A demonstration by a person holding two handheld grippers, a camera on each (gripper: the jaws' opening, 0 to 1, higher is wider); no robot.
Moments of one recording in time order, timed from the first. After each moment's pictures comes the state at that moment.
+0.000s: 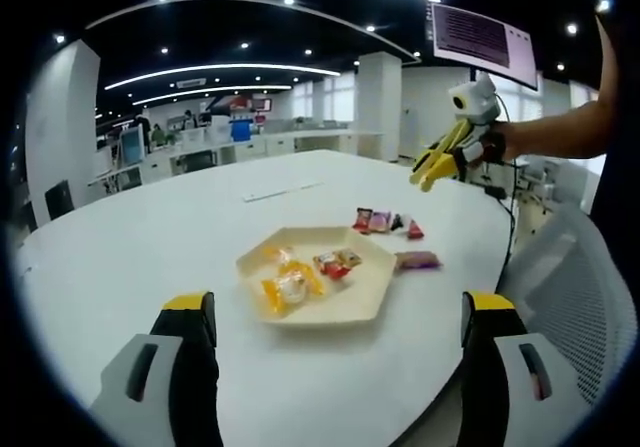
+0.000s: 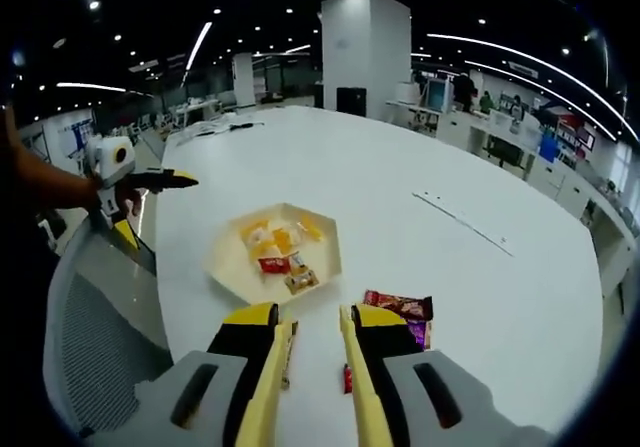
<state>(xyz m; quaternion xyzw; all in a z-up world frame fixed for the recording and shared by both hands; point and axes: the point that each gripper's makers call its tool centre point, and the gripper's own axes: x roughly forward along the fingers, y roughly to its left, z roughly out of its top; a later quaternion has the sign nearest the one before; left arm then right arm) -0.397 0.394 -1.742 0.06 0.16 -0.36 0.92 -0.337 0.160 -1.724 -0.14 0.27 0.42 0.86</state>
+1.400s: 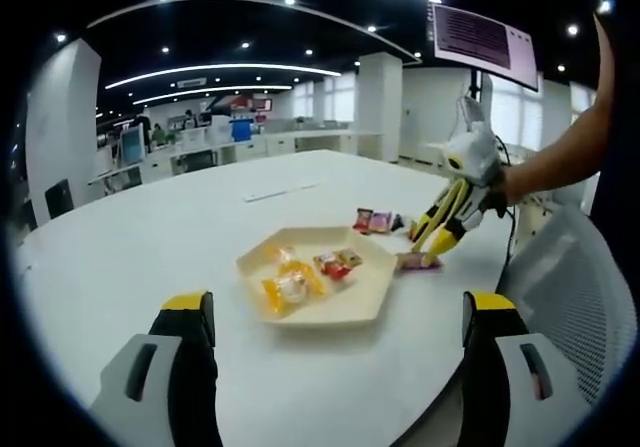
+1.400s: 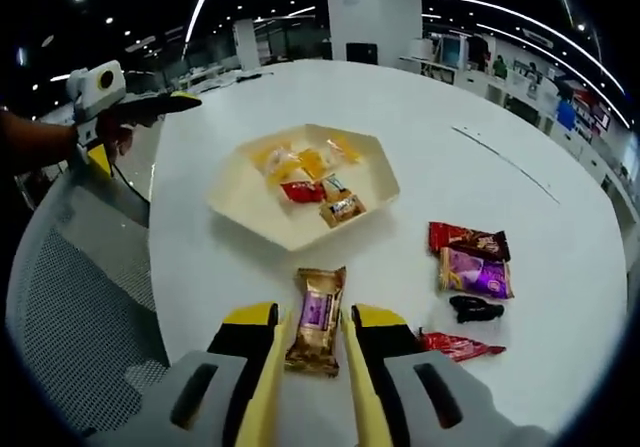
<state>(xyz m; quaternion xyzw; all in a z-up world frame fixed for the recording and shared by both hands) -0.396 0.394 -1.742 0.05 0.17 -0.36 0.91 -0.367 0.190 -1.826 -0.17 0.35 0.43 0.82</state>
